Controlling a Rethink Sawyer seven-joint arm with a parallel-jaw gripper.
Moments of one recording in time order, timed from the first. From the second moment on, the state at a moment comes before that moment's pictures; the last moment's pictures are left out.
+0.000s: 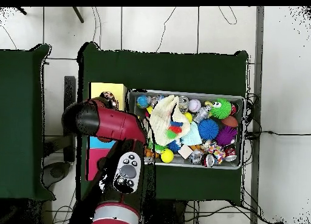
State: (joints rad) arm 0.20 -0.48 -0.19 1.53 0.43 0.34 1.49
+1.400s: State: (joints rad) arm 0.21 -0.48 -0.21 1.51 0.42 0.35 1.49
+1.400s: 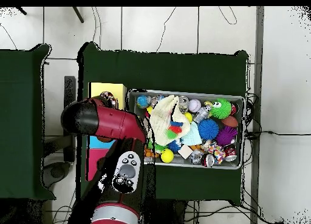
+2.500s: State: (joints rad) arm 0.23 -0.48 -0.24 1.48 0.41 0.40 1.49
